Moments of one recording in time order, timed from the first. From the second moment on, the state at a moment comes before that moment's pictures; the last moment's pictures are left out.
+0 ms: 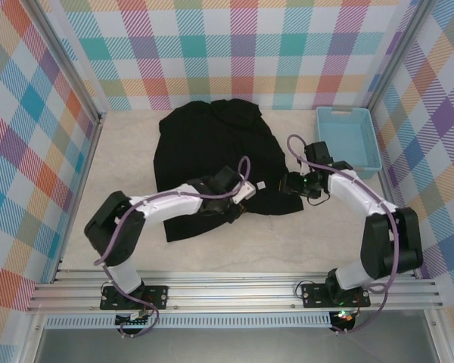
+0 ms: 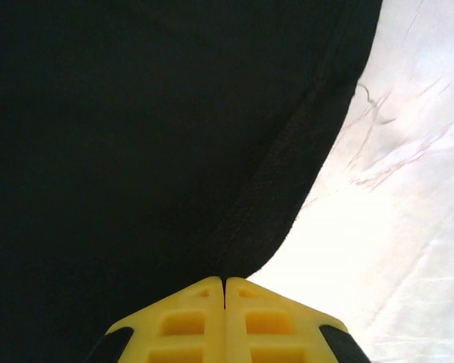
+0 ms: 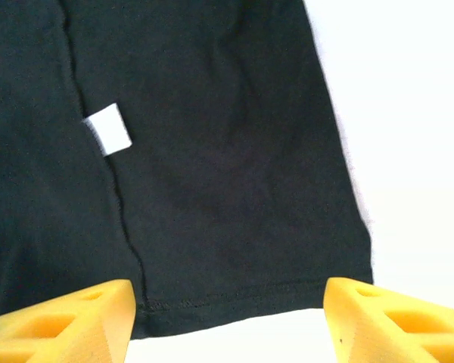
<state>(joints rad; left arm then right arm) -0.79 1.71 1.13 -0.44 0.18 -0.01 0.23 1.46 0.99 -0.67 -0.23 0.33</state>
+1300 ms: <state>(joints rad) -0.62 1.49 0.96 -0.25 0.32 -0.25 0.60 1.53 0.74 0.24 -0.22 0.04</state>
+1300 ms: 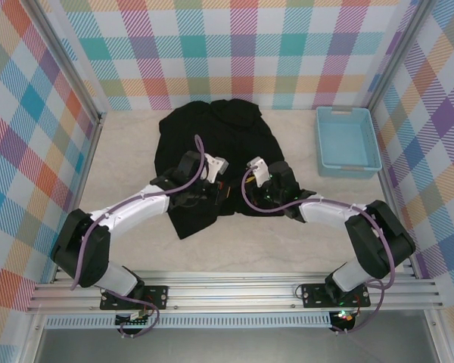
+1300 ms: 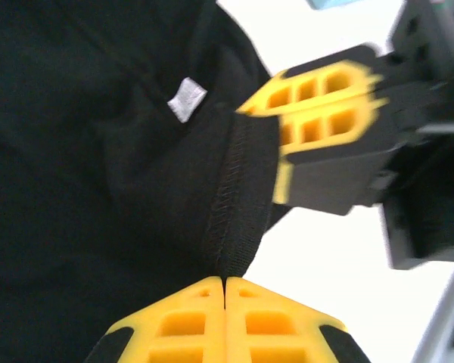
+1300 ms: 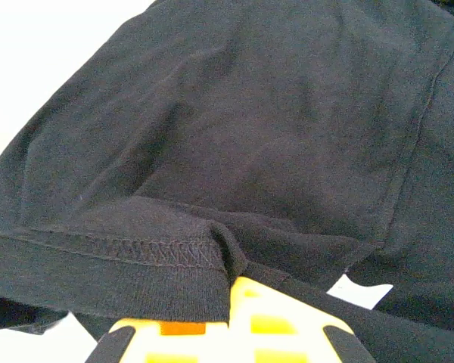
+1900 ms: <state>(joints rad) -0.70 1.54 0.86 -0.03 0.11 -0.21 0.59 1.53 0.90 -0.05 -0.31 0.33</state>
